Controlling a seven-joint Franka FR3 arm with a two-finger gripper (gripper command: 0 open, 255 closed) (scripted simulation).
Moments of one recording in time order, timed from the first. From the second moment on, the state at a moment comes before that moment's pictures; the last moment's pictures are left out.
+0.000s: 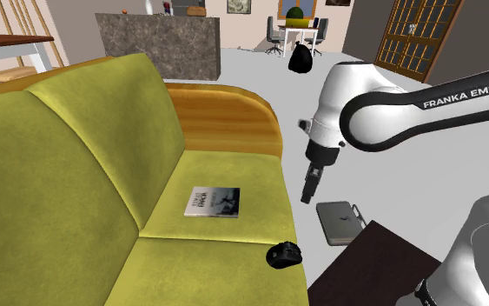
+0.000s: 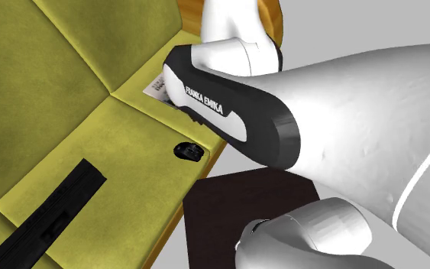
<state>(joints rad) 0.22 -0.56 0.02 -2.67 0.11 2.16 -0.29</state>
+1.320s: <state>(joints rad) 0.49 -0.14 -0.01 -2.78 0.38 2.63 -0.75</state>
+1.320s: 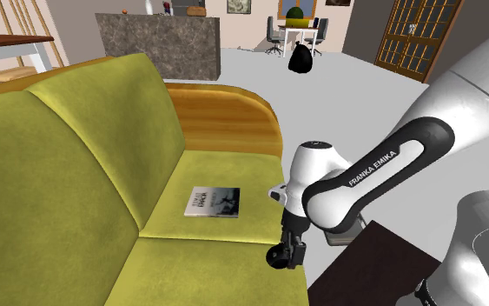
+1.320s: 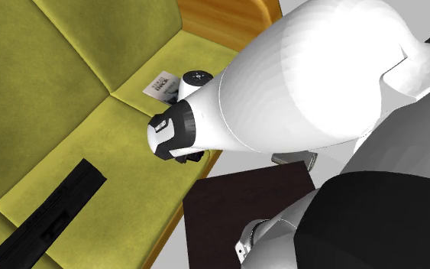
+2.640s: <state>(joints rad) 0.46 -0.25 -0.01 -2.77 0.31 2.51 -0.69</state>
